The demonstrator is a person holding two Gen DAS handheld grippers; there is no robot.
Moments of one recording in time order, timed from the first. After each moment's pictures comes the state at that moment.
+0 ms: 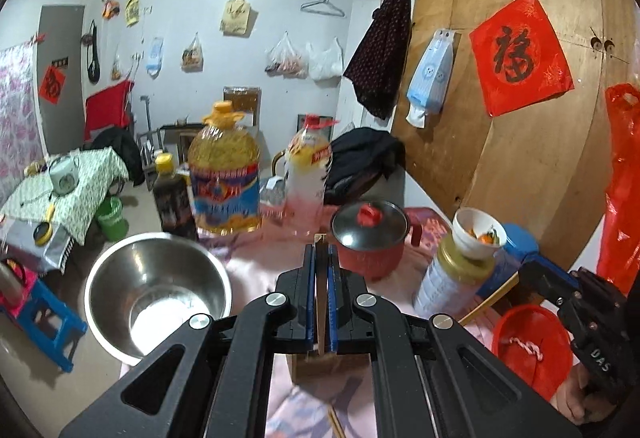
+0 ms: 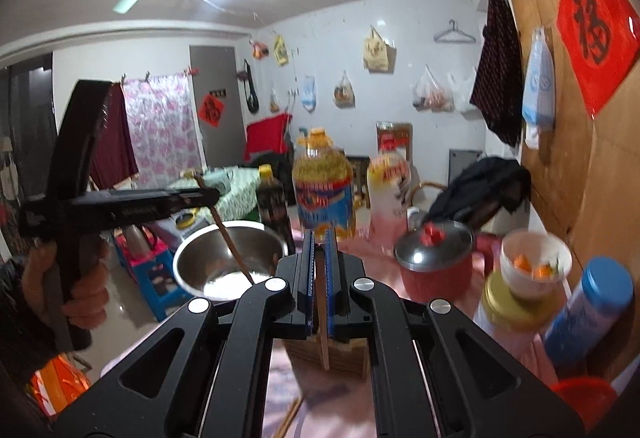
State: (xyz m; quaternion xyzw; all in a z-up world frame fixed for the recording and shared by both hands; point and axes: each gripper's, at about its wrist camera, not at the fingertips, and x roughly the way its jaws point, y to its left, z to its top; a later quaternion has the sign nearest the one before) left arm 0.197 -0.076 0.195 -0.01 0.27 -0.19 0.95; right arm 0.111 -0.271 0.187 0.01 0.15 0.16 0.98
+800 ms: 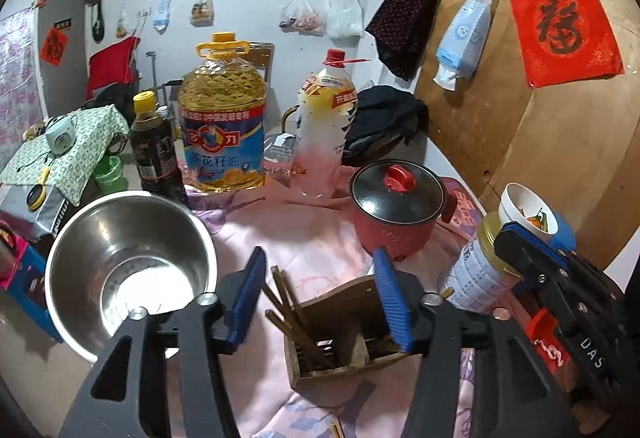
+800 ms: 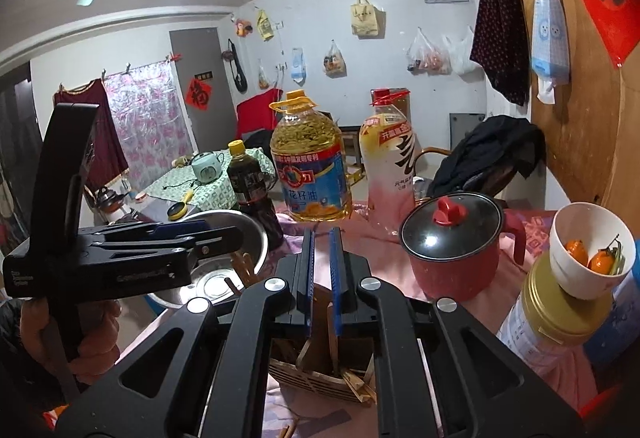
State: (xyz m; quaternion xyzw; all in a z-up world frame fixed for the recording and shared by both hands) left arm 0.274 -0.088 0.115 -0.02 0.34 -0.16 0.92; right arm 0.208 -0.273 0.124 0.05 0.22 0.15 0.96
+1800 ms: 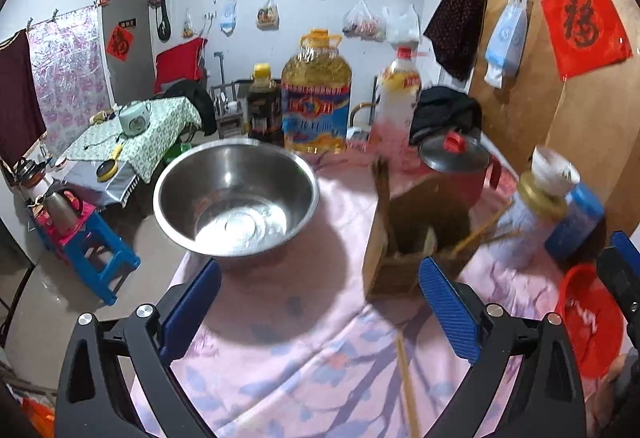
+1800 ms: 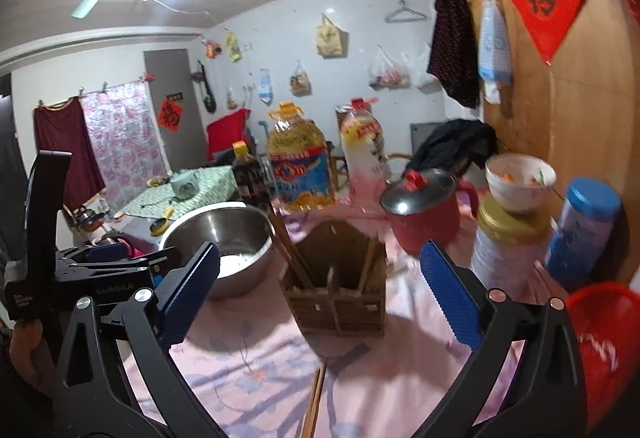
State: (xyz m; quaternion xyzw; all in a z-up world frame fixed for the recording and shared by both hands) left arm 0.132 -0.014 0.100 -0.01 0.34 -0.05 0.94; right arm 0.054 -0.238 0.109 0.06 0.20 0.05 0.98
